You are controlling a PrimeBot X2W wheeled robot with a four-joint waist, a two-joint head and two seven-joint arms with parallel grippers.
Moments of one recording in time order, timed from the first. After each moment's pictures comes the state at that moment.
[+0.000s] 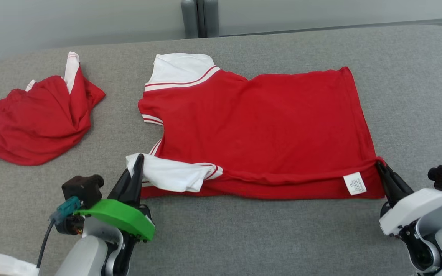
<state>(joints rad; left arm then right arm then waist) -0.23 0.23 -0.38 0.27 -0.63 -0.03 -0.15 -0.13 -0.37 0.16 0.26 0.71 0.13 -0.03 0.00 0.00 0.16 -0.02</state>
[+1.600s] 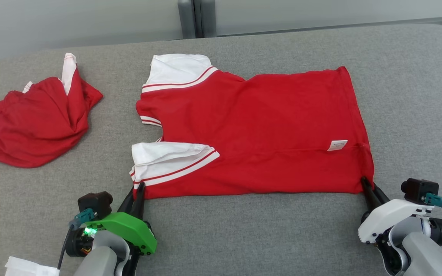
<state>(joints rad) -0.36 0.11 -0.35 0.80 -0.58 -0.13 -0.26 -0.32 -0.29 0.33 0.74 0.71 0.13 -0.25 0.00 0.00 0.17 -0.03</state>
